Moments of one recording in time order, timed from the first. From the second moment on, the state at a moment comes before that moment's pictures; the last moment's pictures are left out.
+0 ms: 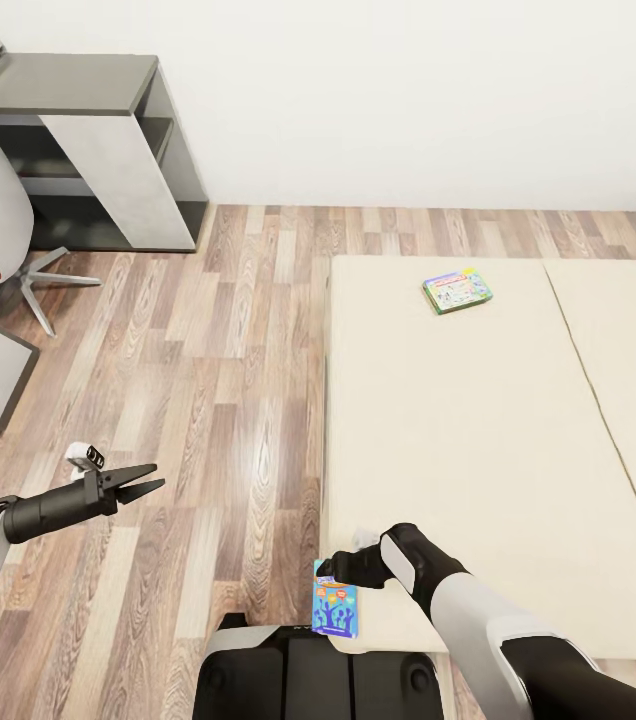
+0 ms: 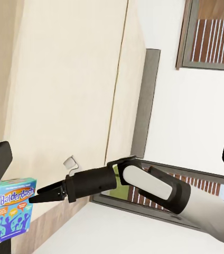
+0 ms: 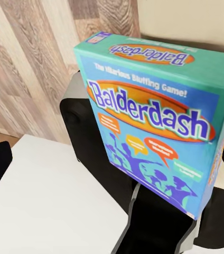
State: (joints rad) left arm -0.58 0.37 0.32 -1.04 0.23 1.03 -1.48; right arm -0.85 0.17 0.02 -0.25 -0.17 0.68 0.22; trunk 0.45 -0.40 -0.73
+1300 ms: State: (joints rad) left arm -0.58 0.37 0.32 -1.04 0.23 1.03 -1.48; right arm -0.85 0.17 0.02 -0.25 -0.18 0.67 0.22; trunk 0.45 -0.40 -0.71
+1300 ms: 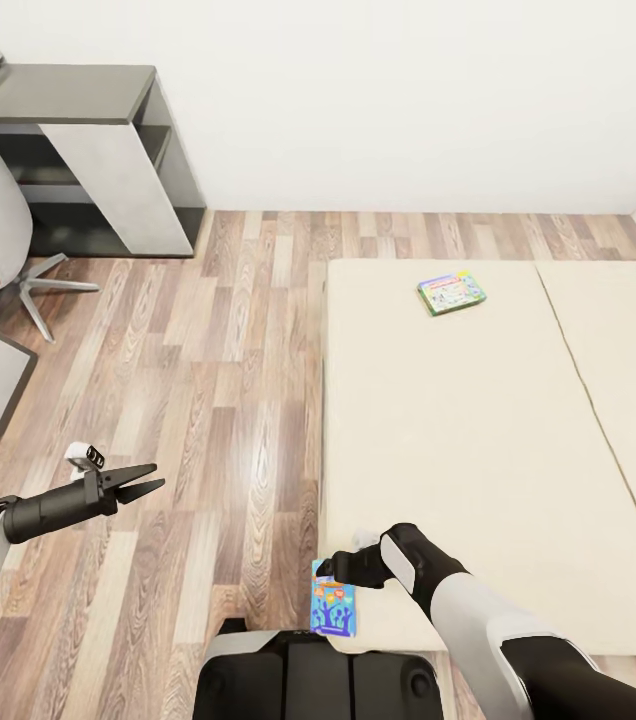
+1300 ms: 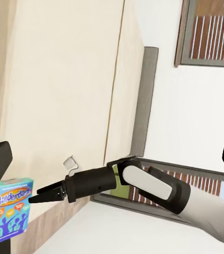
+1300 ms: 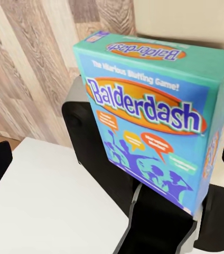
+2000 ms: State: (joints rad) left arm -0.58 0.37 0.32 -1.04 0.23 1.03 -1.48; right arm -0.85 0.17 0.02 -0.25 -0.17 0.67 0.22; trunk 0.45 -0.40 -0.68
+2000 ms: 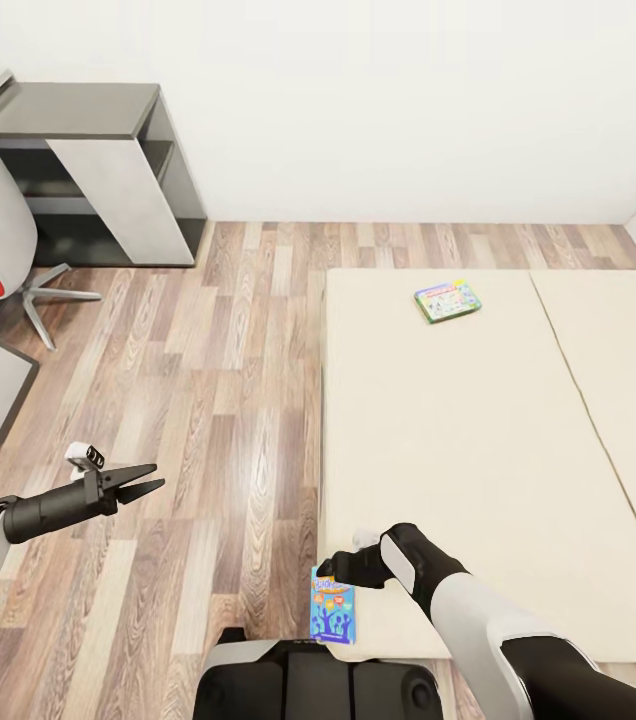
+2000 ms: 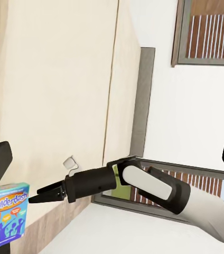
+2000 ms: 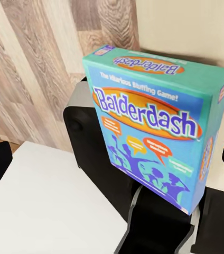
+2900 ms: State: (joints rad) left arm -0.58 0.37 0.32 -1.04 0.23 1.03 -1.48; right arm -0.85 0.17 0.02 -0.25 -0.17 0.67 0.22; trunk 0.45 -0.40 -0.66
